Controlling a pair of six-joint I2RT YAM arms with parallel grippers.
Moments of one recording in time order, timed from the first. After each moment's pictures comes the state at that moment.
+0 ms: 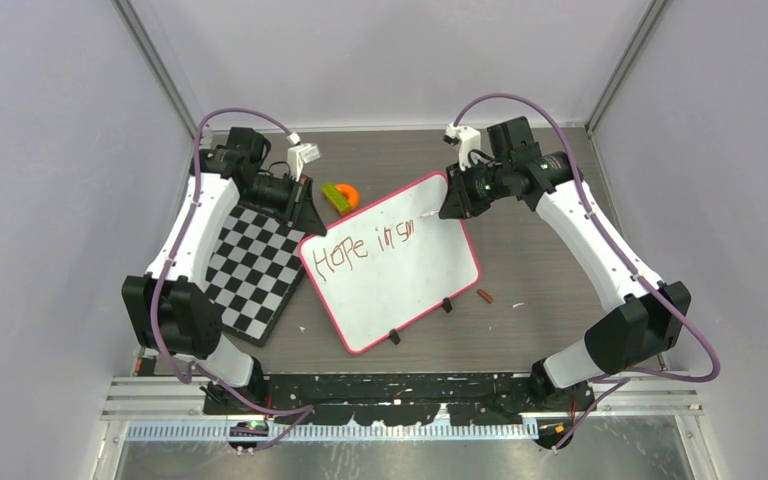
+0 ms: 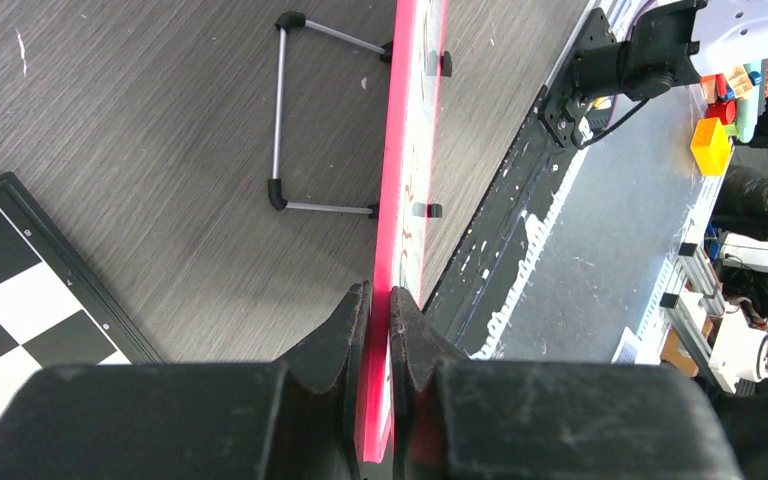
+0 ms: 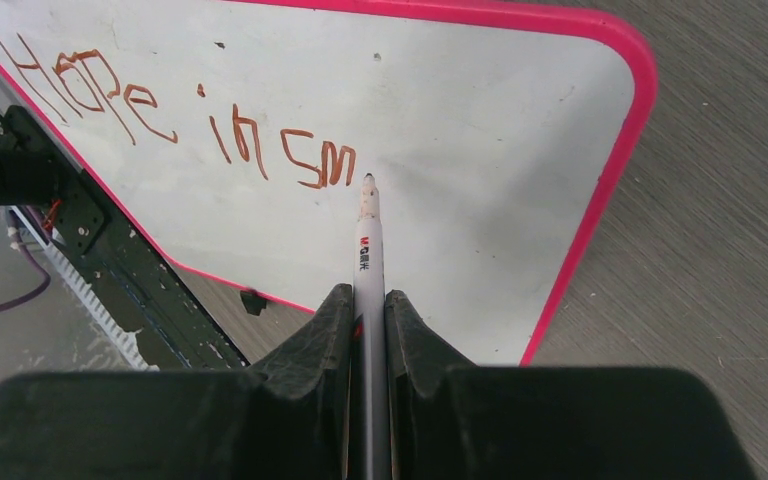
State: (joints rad) left arm -0.13 1.57 1.54 -1.22 0.92 0.39; right arm 0.37 1.48 1.52 -0.89 -0.50 -0.08
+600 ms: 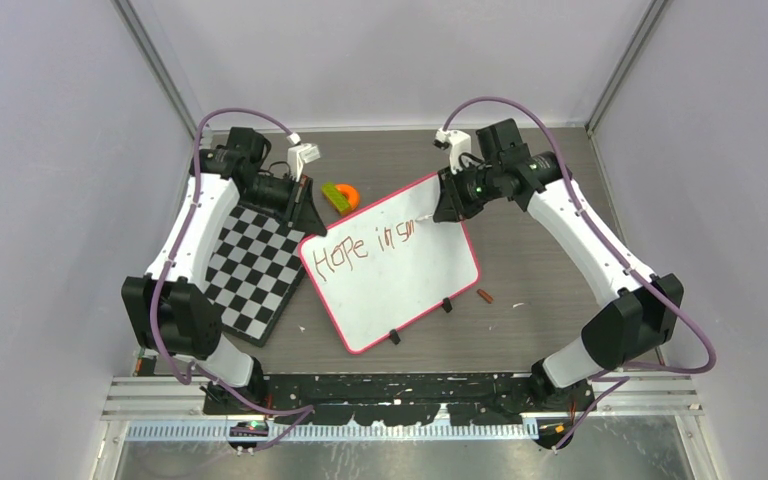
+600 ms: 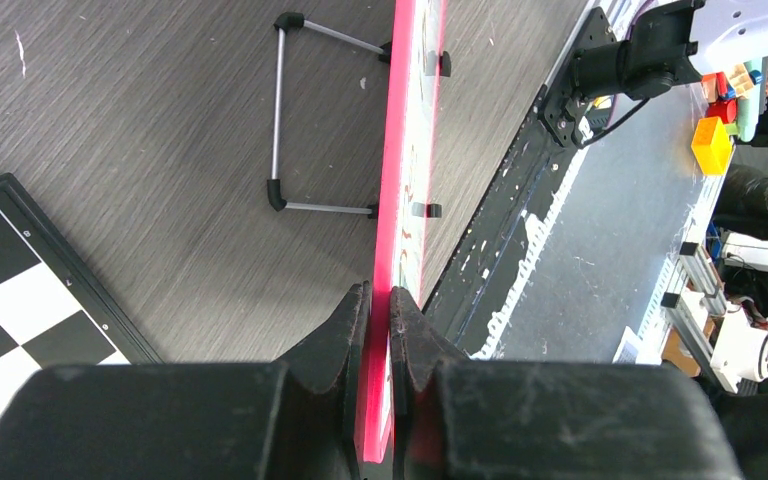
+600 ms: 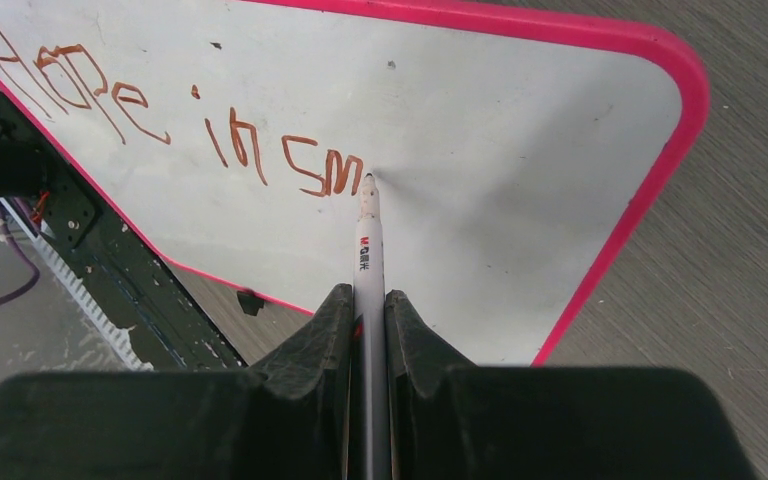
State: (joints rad) left arm -0.13 1.56 1.54 -1.22 0.92 0.39; right arm 0.40 1.51 1.52 -0.88 -0.48 -0.08
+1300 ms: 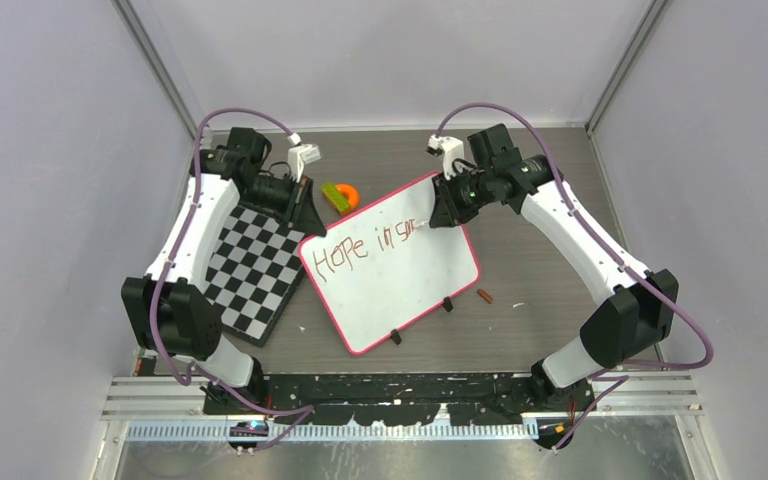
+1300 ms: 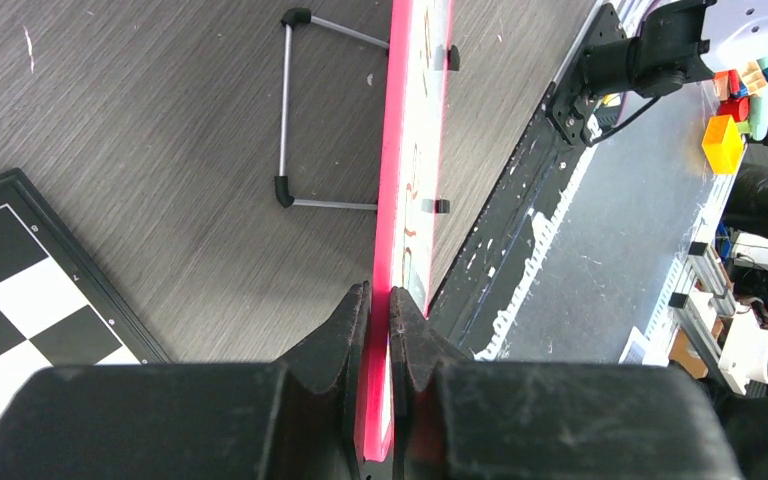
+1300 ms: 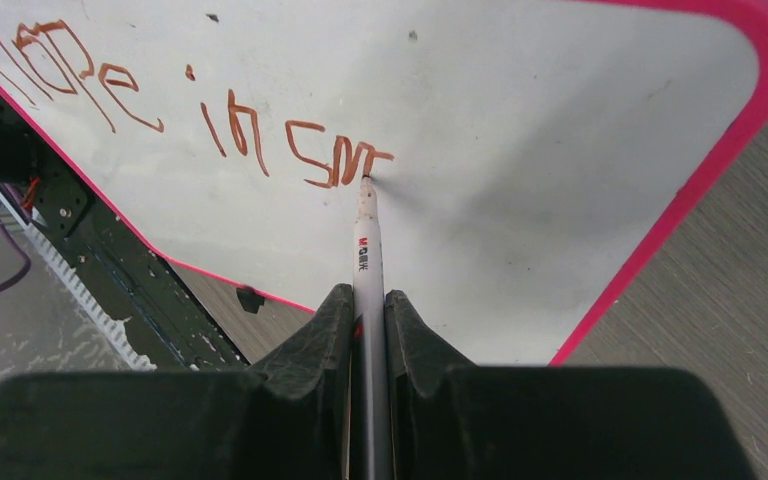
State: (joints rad) left arm -0.14 1.56 1.54 -1.22 0.90 0.39; right arm 0.43 1.53 1.50 -0.87 -0.46 -0.08
